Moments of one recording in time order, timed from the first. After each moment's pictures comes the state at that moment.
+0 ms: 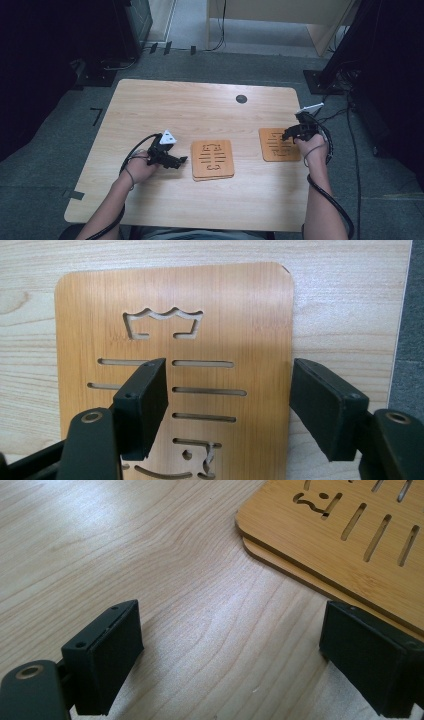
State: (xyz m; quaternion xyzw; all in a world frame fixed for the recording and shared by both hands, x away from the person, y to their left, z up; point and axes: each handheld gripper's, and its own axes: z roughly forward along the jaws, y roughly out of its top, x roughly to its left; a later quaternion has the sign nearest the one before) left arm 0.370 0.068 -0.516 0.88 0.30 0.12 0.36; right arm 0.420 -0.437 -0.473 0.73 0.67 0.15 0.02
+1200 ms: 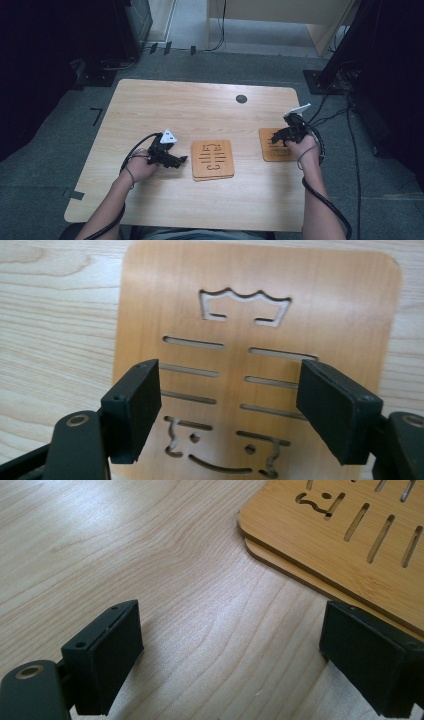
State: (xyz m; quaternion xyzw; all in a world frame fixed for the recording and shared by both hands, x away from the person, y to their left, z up) left arm 0.372 0.067 -0.515 0.88 0.30 0.12 0.35; right arm 0.416 -0.399 -0.474 0.68 0.71 0.15 0.01
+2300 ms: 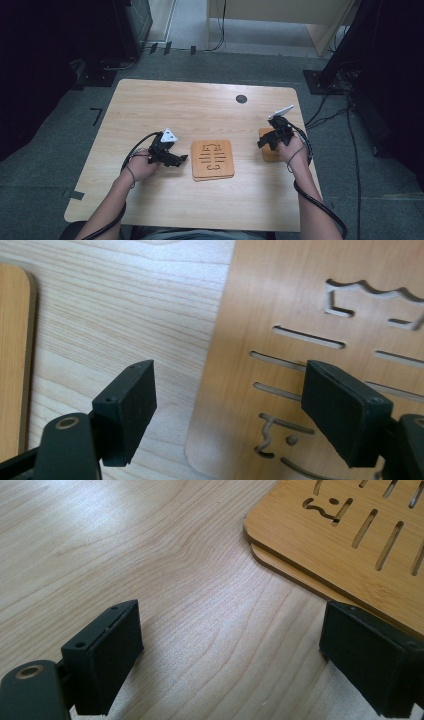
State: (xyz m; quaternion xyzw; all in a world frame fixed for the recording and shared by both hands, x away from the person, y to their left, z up) left arm 0.375 0.066 -0.515 0.88 0.31 0.12 0.35; right arm 0.410 -0.351 -0.474 0.64 0.76 0.15 -0.02
